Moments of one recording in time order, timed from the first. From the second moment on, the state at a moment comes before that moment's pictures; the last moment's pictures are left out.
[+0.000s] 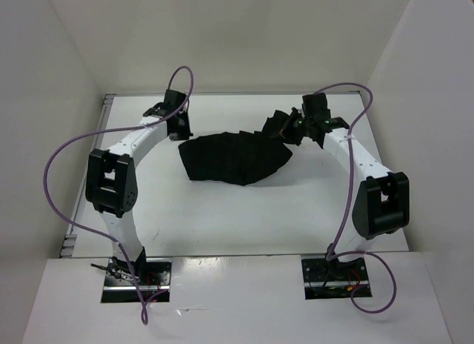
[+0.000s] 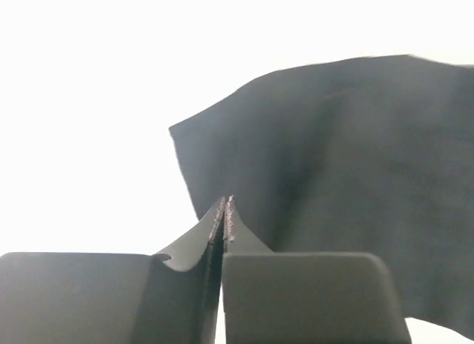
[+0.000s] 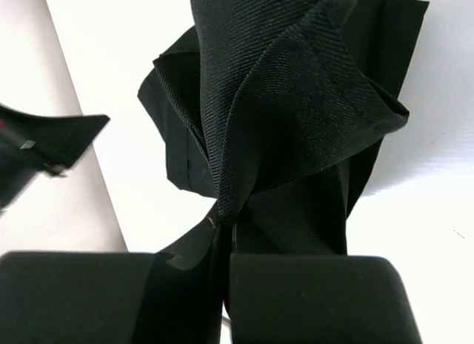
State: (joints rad) left arm -0.24 1.89 1.55 -0.56 -0.07 -0.37; right arm 0.22 1.60 1.30 -0.46 -0.31 0.80
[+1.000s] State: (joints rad) left arm -0.42 2.07 1.49 -0.53 0.02 -0.38; right arm 0.52 1.89 1.63 -0.49 -0.32 0.79
